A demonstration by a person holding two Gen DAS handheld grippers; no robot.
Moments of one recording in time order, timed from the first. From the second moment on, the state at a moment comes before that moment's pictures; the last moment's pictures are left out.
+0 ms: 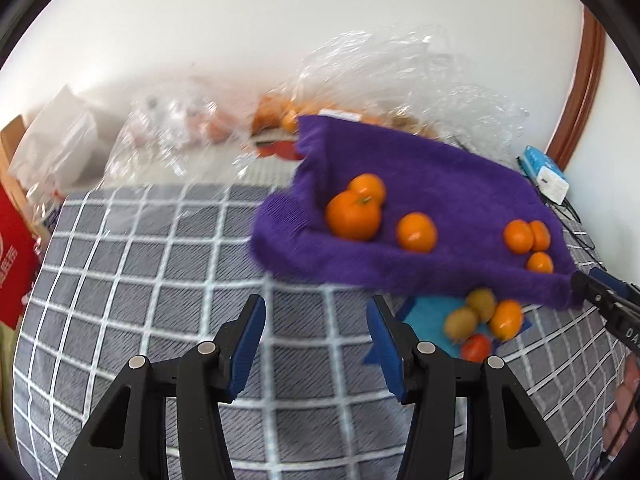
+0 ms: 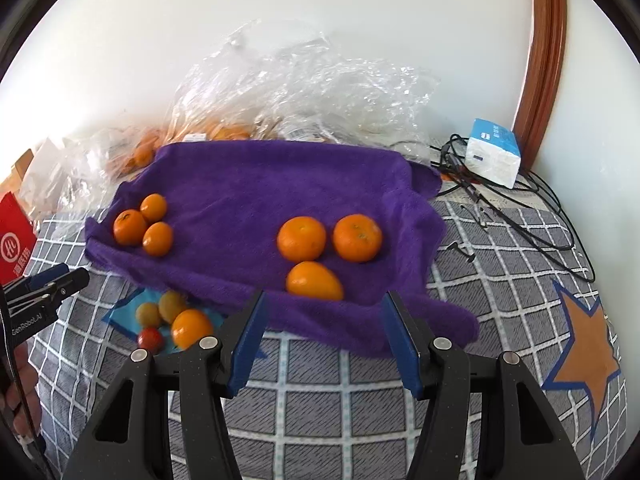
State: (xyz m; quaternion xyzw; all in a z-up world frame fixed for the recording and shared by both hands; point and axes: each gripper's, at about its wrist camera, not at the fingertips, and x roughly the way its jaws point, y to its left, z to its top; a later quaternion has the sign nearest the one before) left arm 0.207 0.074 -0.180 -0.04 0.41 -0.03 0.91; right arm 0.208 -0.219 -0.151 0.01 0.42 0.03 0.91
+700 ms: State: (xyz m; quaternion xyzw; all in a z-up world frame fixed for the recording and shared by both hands) left arm 0.182 0.110 -0.204 -0.07 0.41 -0.02 0.91; right arm 0.217 -0.139 -0.199 -0.01 0.47 0.10 0.88
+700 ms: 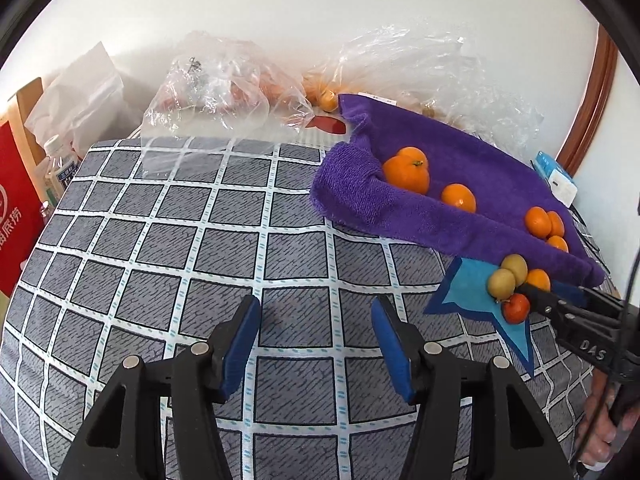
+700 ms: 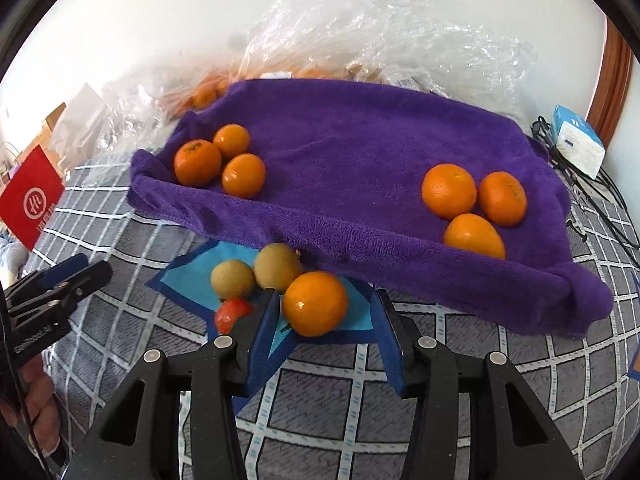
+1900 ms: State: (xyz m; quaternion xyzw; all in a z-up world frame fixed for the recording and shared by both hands) left arm 0.199 0.039 -0.186 -0.04 0.41 -0.08 0.91; right arm 0.173 -0.256 -0.204 0.01 0.44 0.03 0.90
